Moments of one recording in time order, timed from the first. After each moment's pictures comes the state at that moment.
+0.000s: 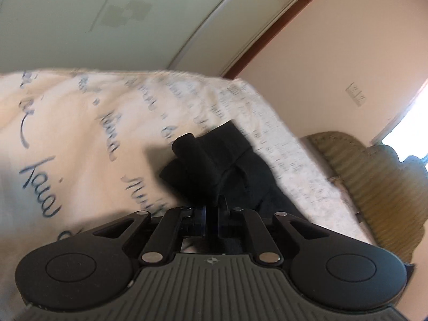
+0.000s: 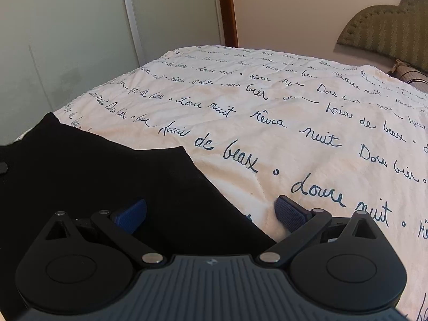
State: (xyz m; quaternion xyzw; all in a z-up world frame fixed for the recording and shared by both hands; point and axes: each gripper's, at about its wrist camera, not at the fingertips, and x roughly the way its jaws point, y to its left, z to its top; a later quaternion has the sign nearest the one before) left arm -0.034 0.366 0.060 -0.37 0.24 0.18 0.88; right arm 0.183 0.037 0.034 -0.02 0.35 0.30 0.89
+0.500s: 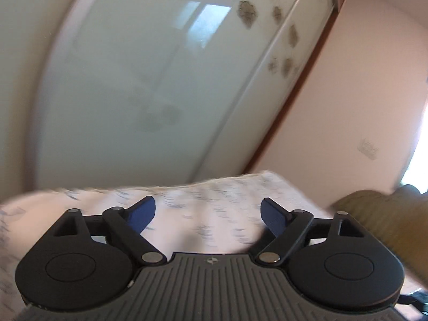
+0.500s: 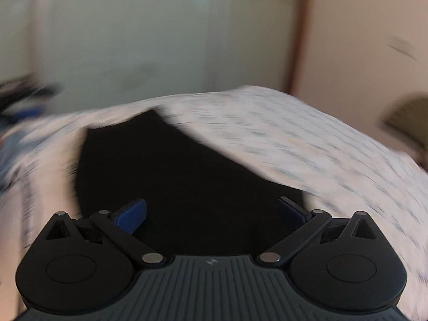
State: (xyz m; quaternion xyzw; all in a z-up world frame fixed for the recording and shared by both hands) left arm -0.125 0.394 0.086 -0.26 0.08 0.30 0.91; right arm 0.046 0.128 0.080 -0.18 0.23 0.42 0.86
